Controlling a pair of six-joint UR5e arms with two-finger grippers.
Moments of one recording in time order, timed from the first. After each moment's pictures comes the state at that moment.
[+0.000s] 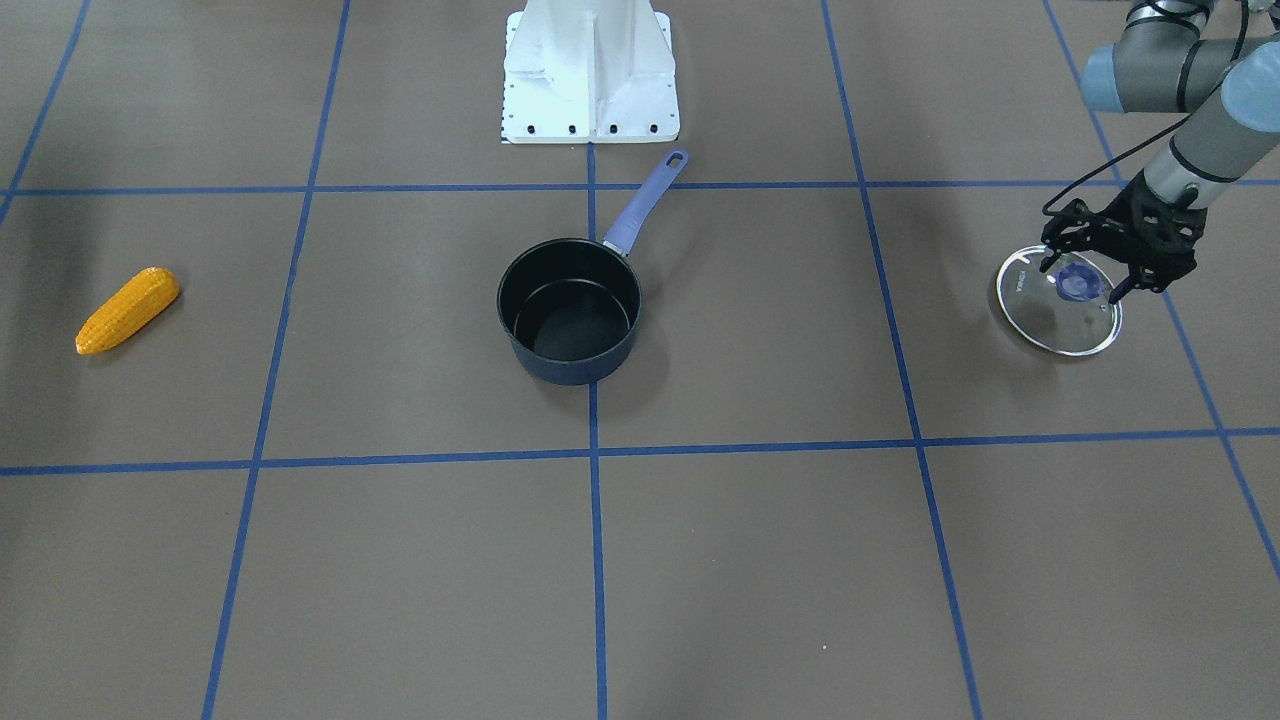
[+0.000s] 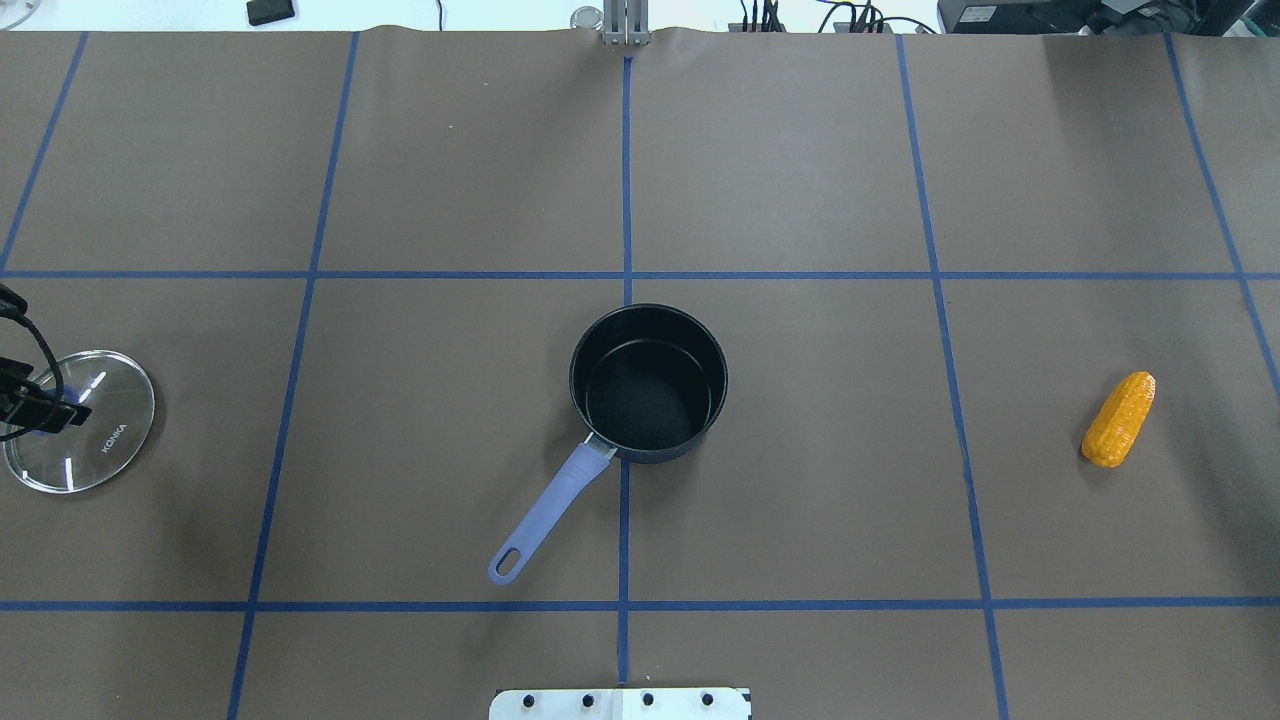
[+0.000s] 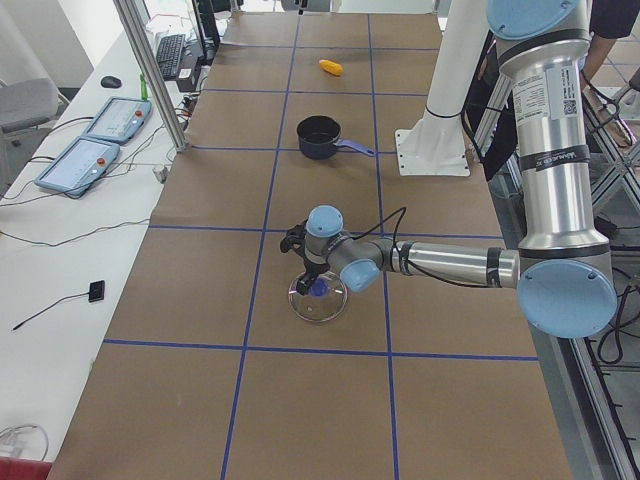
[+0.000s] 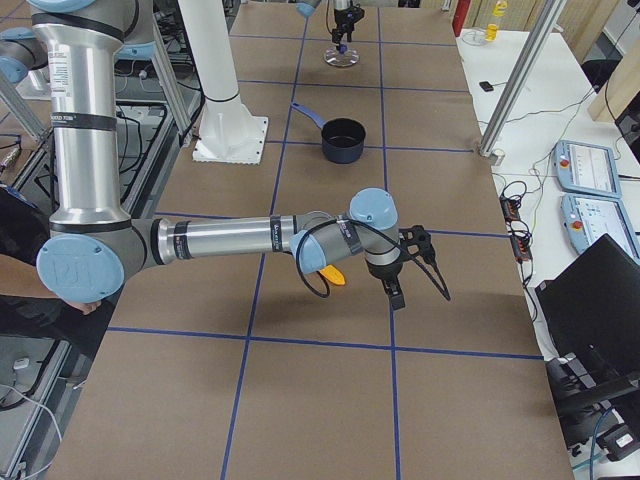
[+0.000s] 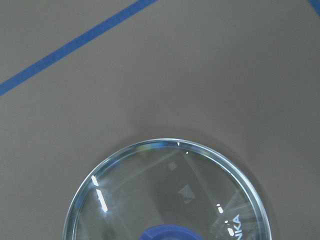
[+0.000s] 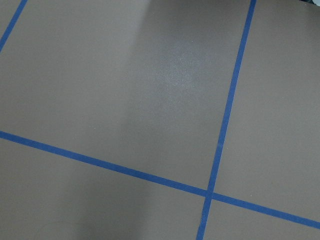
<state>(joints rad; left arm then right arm) -1.00 -1.39 -1.72 -2.29 -2.16 -0.30 1.45 -1.58 1.67 -1.21 2.26 0.12</state>
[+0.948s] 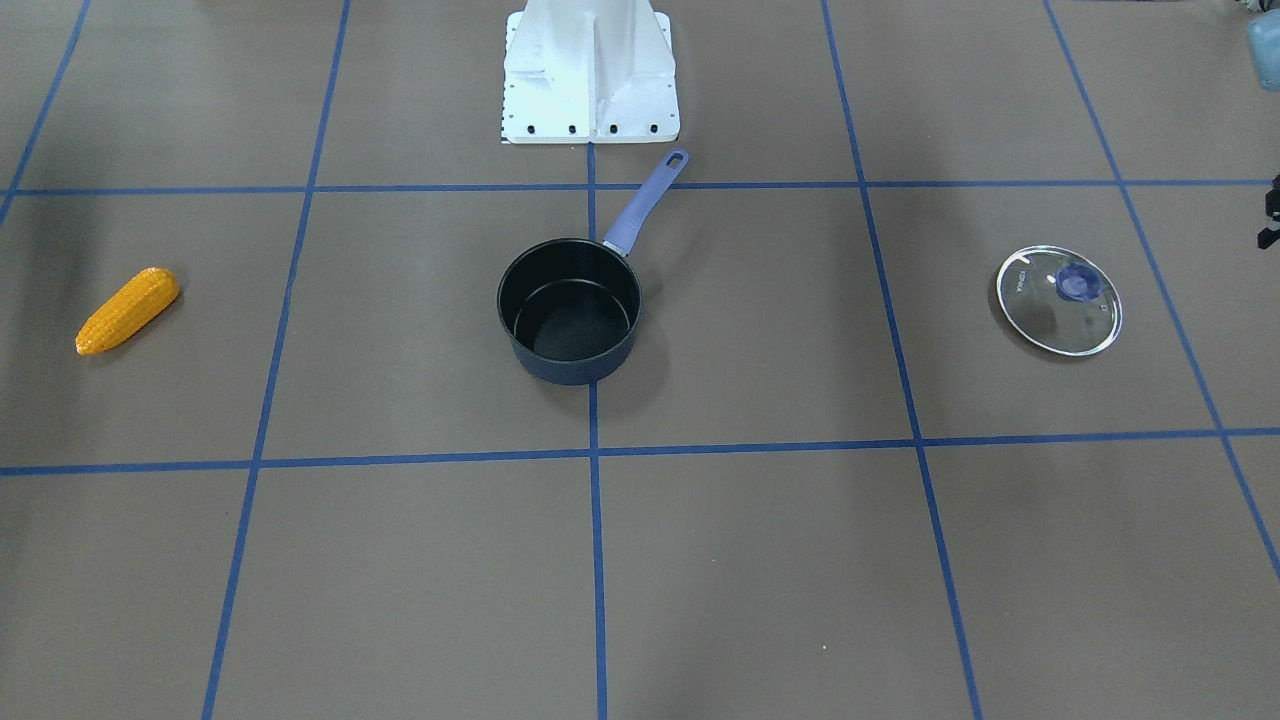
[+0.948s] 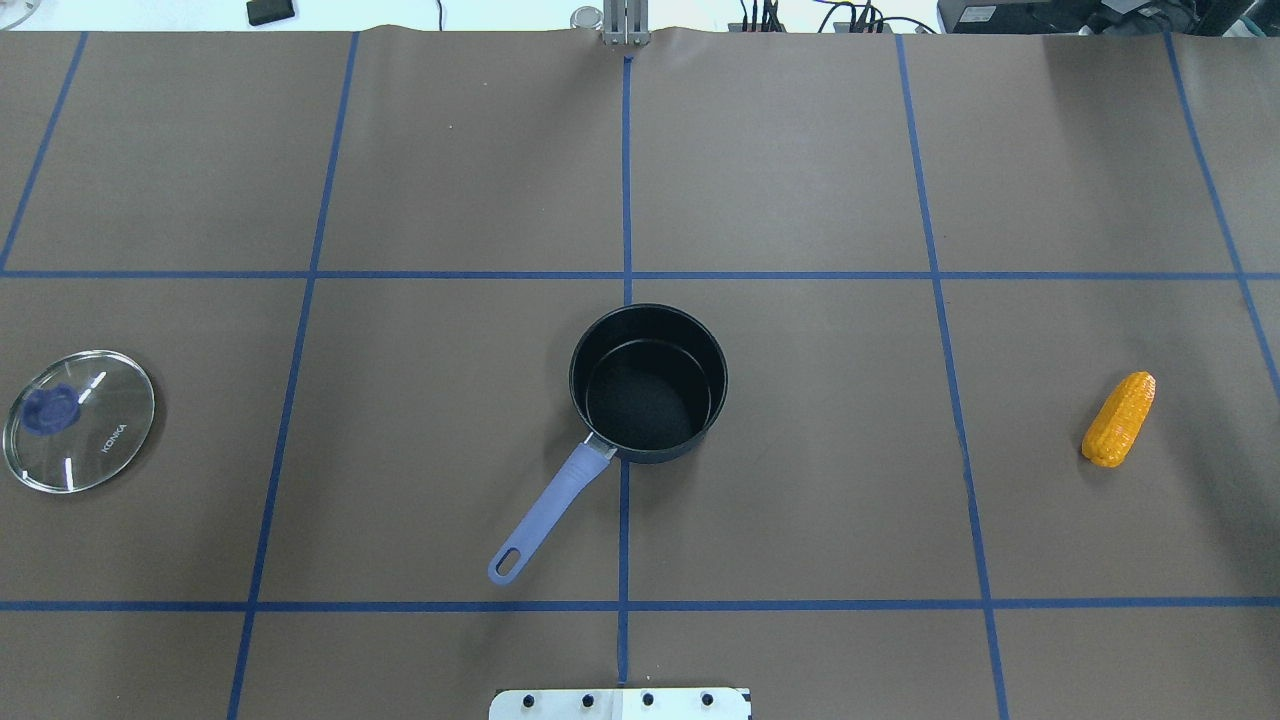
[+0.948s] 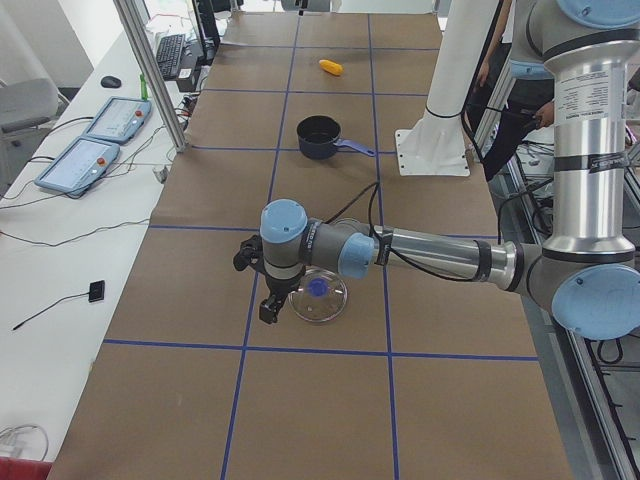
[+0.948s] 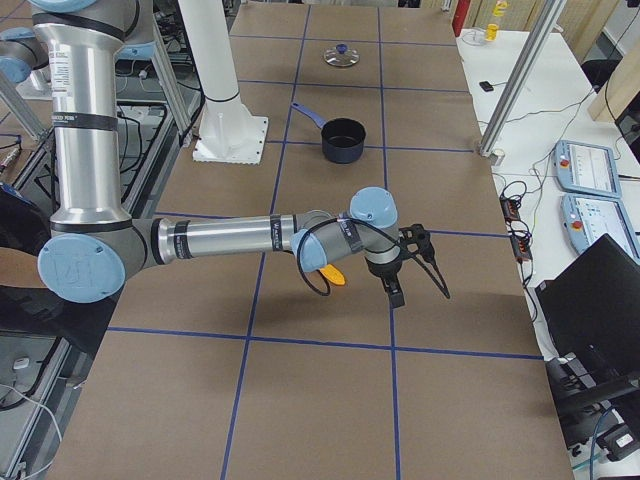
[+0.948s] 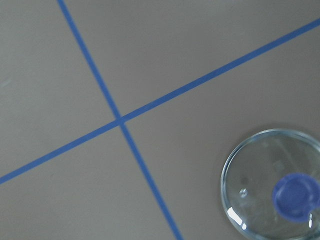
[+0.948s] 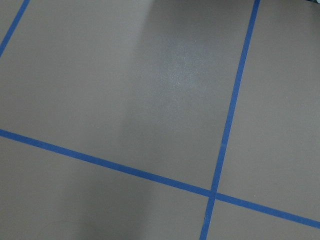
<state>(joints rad) -1.53 -1.48 -1.78 -1.58 -2.31 0.33 1.44 -1.58 1.68 -1.21 2.26 0.12</state>
